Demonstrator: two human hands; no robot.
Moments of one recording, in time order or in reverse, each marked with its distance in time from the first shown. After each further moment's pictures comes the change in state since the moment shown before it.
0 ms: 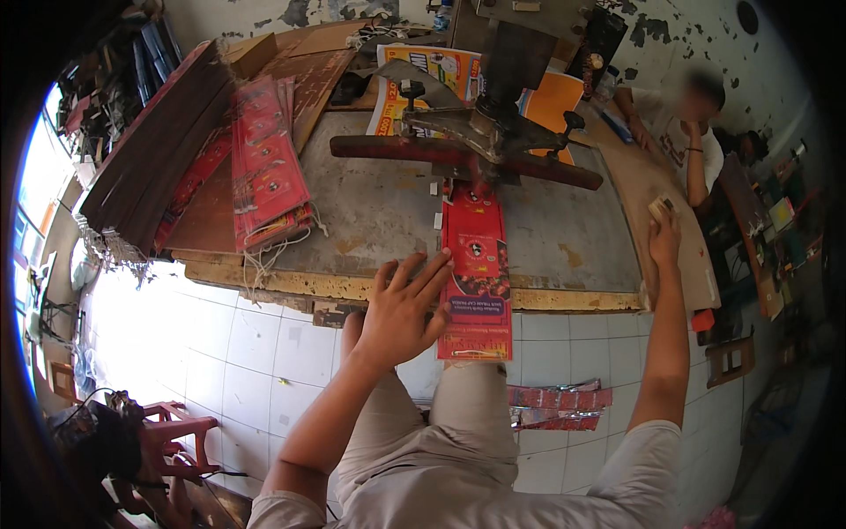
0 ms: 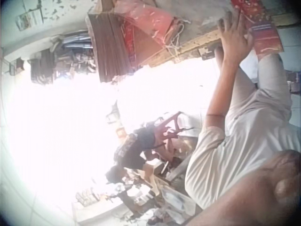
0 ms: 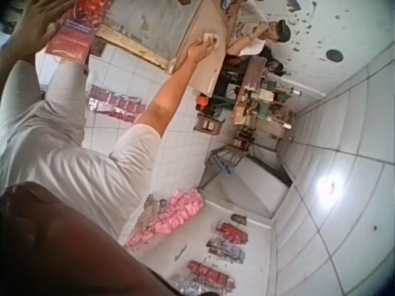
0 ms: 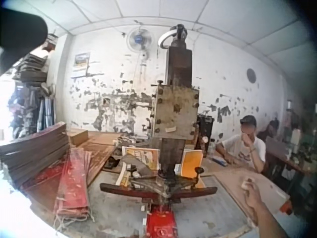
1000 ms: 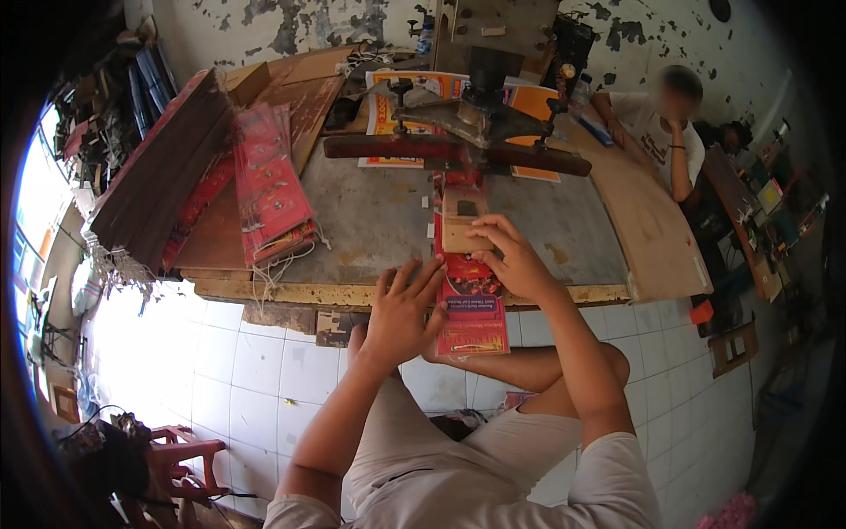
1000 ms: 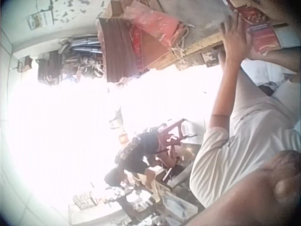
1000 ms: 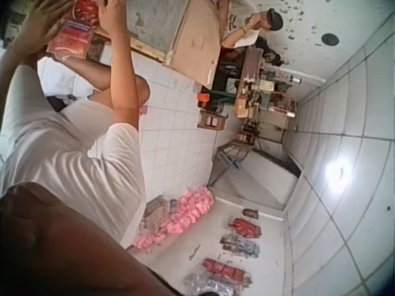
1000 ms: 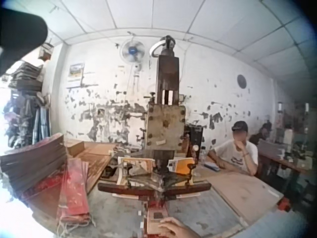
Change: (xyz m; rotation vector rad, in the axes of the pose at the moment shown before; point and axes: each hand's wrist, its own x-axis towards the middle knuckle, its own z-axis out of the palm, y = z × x) left_hand 0.001 0.001 0.002 0.006 -0.005 0.011; right_hand -0.108 -0.392 -0.136 1.013 -0.346 -0.527
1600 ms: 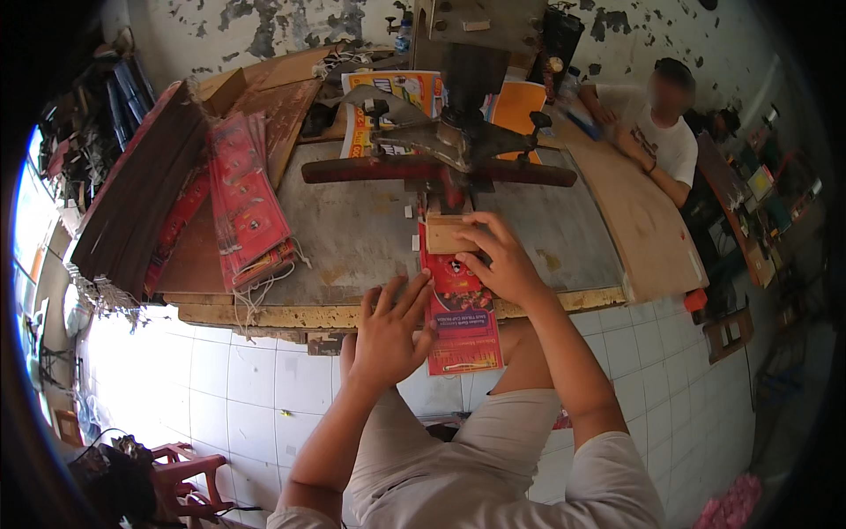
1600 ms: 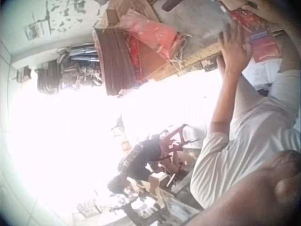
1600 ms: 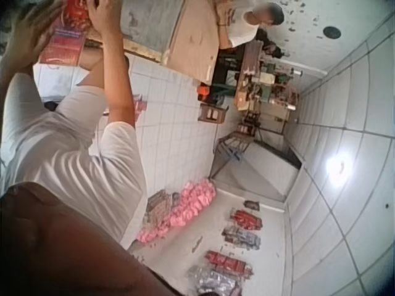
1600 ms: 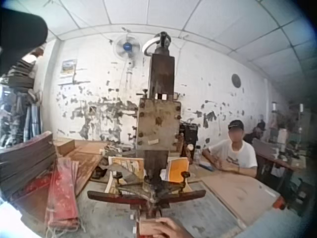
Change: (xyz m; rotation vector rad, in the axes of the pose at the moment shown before) left_hand -0.001 -0.002 -0.003 -0.019 -0.027 -0.037; right_hand 0.015 0.009 0.012 -0.125 0.141 -0.093
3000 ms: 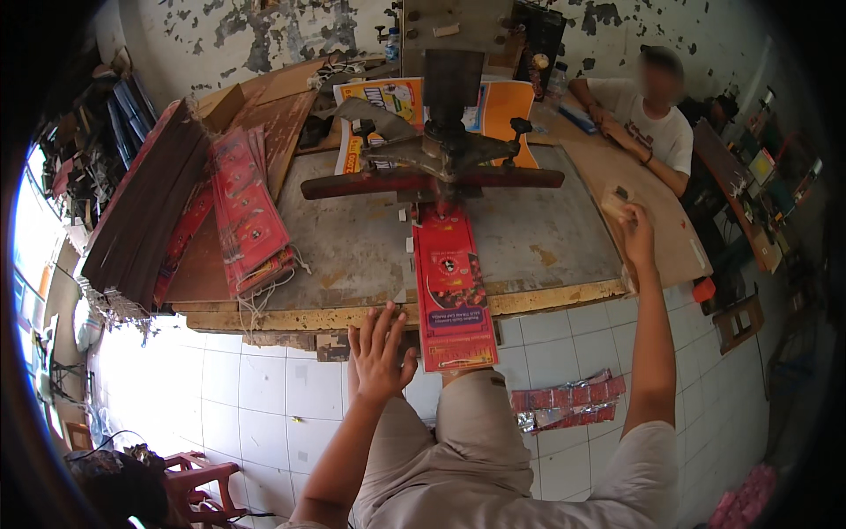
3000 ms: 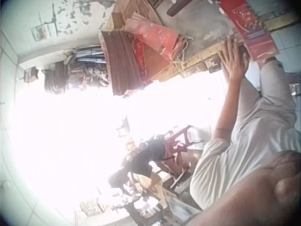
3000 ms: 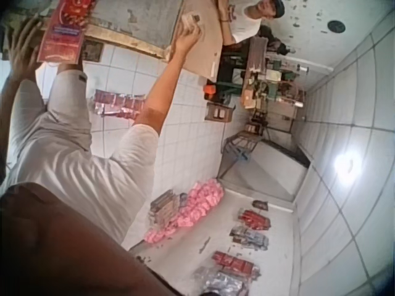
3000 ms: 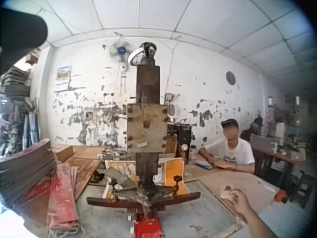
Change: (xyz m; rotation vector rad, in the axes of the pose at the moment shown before) left_hand -0.078 -0.023 0.074 0.110 0.283 -0.077; right_hand -0.149 0.256 -0.229 -0.423 0.336 0.444
